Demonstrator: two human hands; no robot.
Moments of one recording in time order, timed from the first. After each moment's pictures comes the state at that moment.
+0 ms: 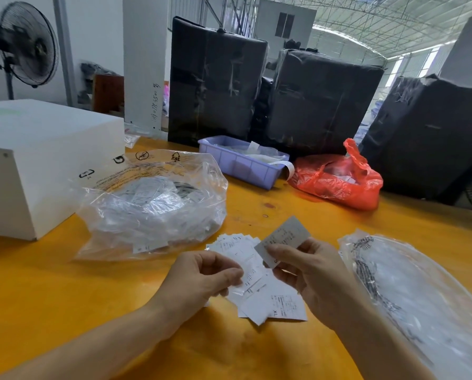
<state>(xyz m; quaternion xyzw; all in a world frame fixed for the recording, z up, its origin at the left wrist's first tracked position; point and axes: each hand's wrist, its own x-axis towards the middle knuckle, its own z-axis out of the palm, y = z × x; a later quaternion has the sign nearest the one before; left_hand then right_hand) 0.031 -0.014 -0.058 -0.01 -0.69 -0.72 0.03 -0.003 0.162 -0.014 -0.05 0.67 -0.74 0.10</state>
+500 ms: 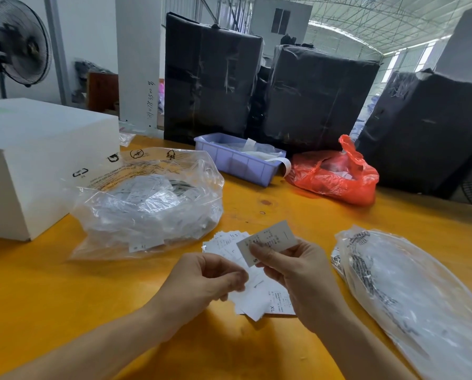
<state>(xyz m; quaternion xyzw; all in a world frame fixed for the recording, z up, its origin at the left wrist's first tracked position) 0.037 -0.008 -0.053 -0.03 -0.71 -0.71 0.00 0.010 0.149 -0.020 -0.10 0.69 -0.72 0.04</state>
